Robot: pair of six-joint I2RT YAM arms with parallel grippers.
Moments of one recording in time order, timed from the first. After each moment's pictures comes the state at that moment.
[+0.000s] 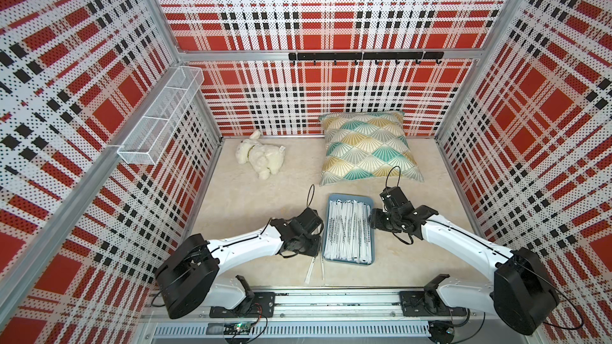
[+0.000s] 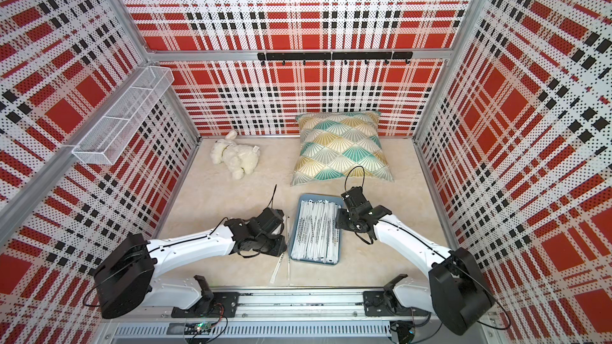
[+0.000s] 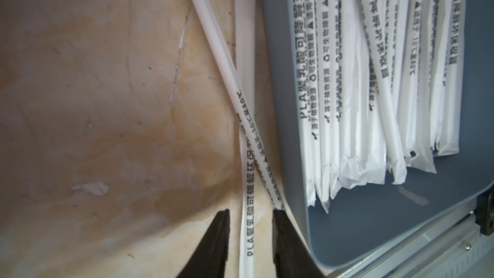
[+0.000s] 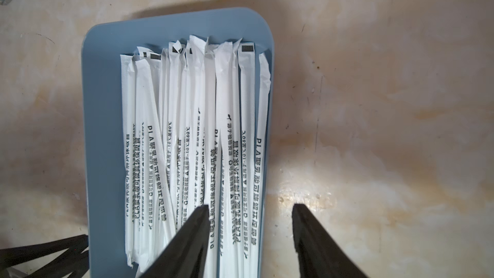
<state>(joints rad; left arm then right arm) -0.88 1.37 0.68 -0.49 0.11 -0.65 0.54 1.25 0.72 -0.51 -0.02 0.66</state>
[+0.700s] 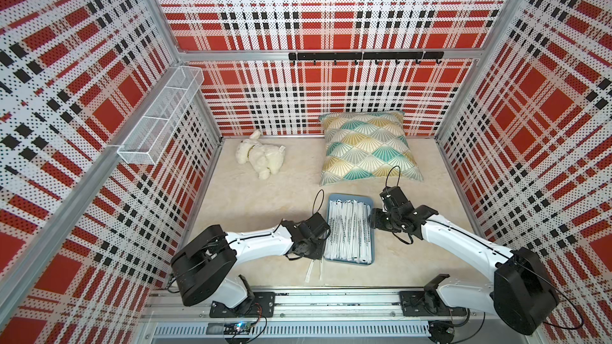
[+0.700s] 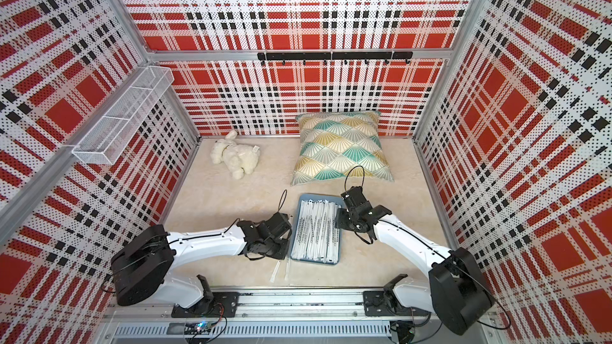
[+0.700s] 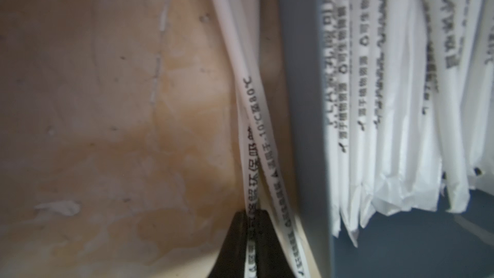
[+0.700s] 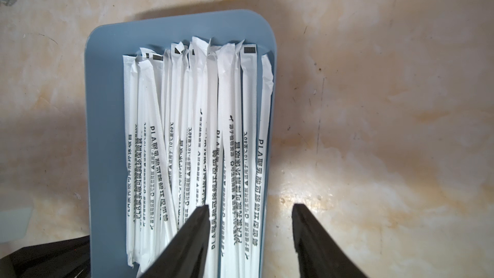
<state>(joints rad) -0.90 1.48 0.71 -0.49 0.01 -0.67 0.54 1.25 0.72 -0.50 -0.02 0.66</state>
